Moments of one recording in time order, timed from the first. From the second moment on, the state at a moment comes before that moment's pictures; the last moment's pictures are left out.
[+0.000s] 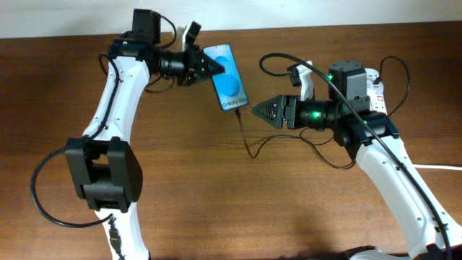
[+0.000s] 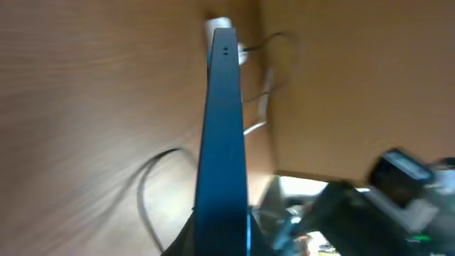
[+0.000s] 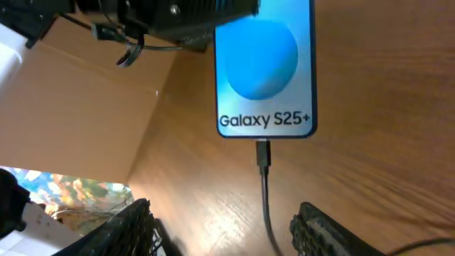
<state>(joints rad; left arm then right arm) -0.12 2.15 1.99 -0.95 1.09 -0.24 0.18 1.42 1.13 -0.41 -0.87 0.39</state>
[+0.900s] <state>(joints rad) -0.12 2.43 1.99 -1.14 0.78 -0.03 0.18 1.42 1.13 -0.57 -0.76 0.34</state>
